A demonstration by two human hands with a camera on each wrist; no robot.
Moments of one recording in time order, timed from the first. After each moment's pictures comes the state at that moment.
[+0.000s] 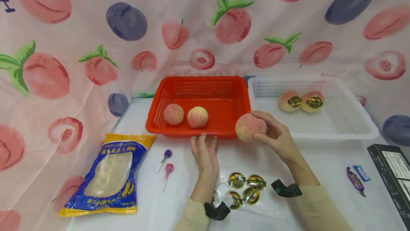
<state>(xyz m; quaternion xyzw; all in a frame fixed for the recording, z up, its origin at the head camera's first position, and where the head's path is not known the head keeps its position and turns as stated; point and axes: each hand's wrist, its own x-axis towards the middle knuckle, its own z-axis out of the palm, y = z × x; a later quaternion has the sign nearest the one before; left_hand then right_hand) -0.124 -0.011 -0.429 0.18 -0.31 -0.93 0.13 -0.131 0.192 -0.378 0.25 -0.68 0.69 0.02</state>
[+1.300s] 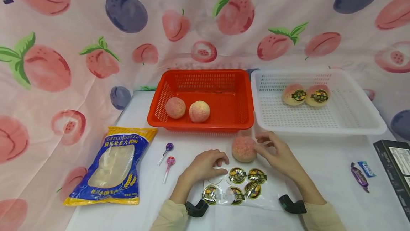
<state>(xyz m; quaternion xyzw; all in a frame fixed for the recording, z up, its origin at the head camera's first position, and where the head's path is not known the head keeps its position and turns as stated) -0.097 -0.063 -0.454 -0.31 -0.91 -0.26 -0.09 -0.094 0.196 -0.423 0.16 -0.87 0.46 0.00</state>
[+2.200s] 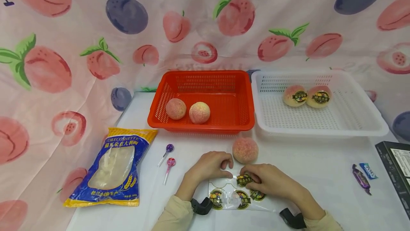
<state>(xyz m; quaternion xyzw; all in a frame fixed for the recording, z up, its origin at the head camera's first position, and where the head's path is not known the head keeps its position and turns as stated) -0.104 -0.046 -0.447 -0.32 -0.91 -0.22 -0.13 -0.066 0.180 -0.450 0.33 -0.89 0.27 -0.13</state>
